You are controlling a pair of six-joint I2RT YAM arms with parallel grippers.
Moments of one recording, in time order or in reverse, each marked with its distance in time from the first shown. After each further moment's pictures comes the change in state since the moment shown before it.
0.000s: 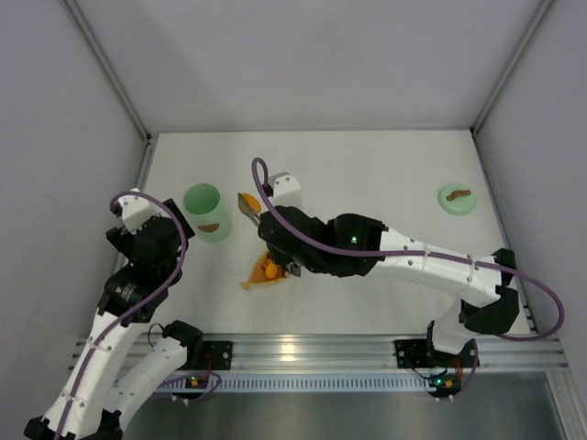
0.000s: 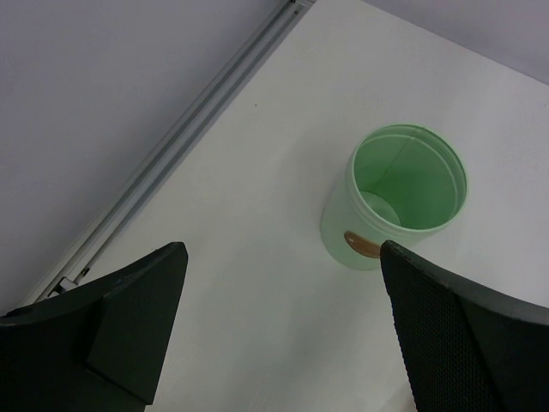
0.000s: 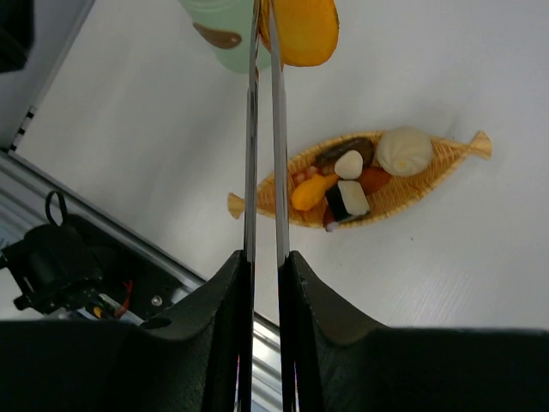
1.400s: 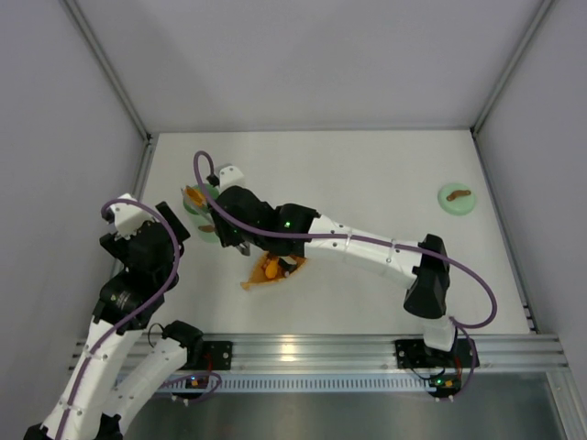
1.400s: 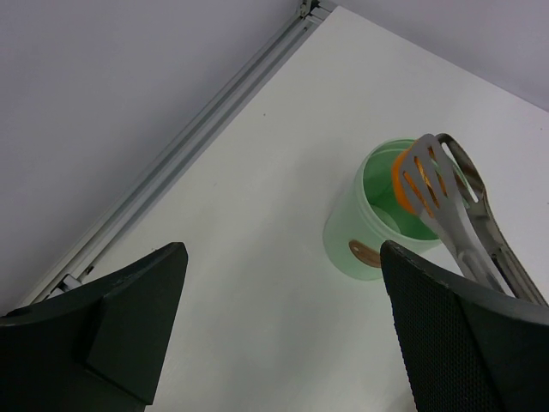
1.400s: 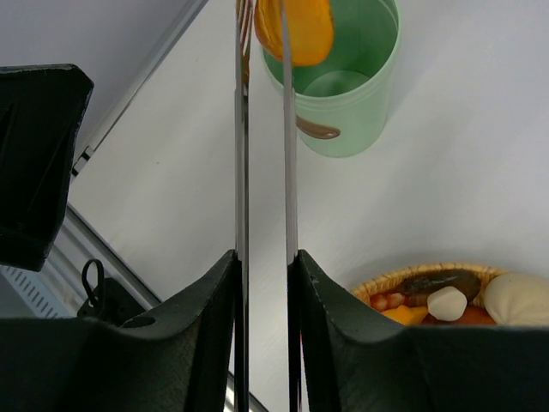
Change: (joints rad) left arm 0.000 -0.046 0.000 -0.016 -0.052 -0.026; right arm -0.120 0.367 0.212 0.380 -0.235 -0.200
